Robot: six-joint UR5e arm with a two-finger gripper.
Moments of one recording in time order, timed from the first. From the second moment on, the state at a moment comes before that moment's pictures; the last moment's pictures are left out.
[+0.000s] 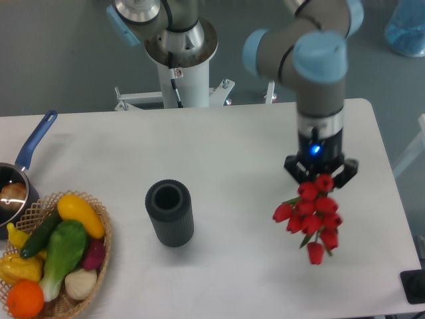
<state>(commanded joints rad) 2.58 -1.99 -1.58 -0.83 1.64 0.94</state>
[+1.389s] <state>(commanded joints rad) 2.49 -2.14 -1.59 -0.83 1.65 0.83</state>
